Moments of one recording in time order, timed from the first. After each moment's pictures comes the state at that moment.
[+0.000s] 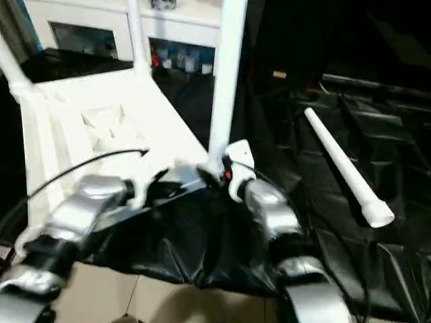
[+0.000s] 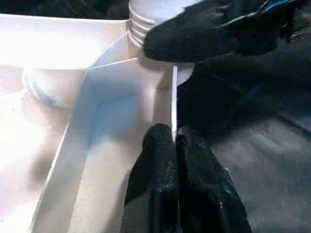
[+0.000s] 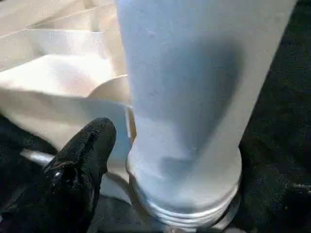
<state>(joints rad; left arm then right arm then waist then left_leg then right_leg) -0.50 0.31 -0.20 0.36 0.05 0.37 -0.98 -0.58 -0.11 0.04 0.74 0.08 0.06 0.74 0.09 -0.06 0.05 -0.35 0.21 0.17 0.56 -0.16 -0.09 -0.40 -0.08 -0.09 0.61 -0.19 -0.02</state>
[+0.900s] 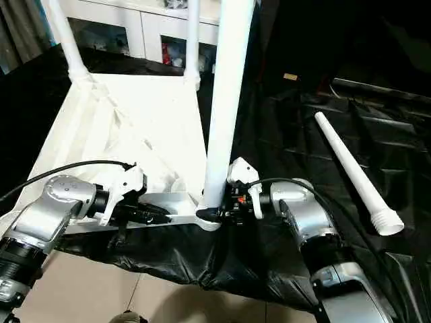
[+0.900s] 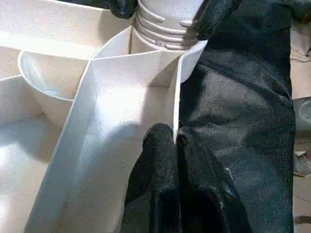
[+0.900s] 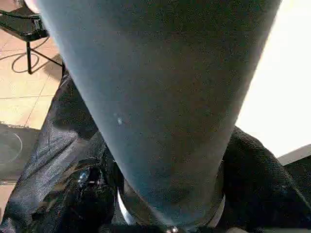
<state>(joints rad) -0.47 0.47 -0.25 0.32 -0.03 0.32 -1.31 -0.53 -0.31 0.20 0.56 0.11 0.13 1.28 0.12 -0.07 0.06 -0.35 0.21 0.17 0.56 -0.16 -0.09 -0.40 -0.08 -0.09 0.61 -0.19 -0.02</state>
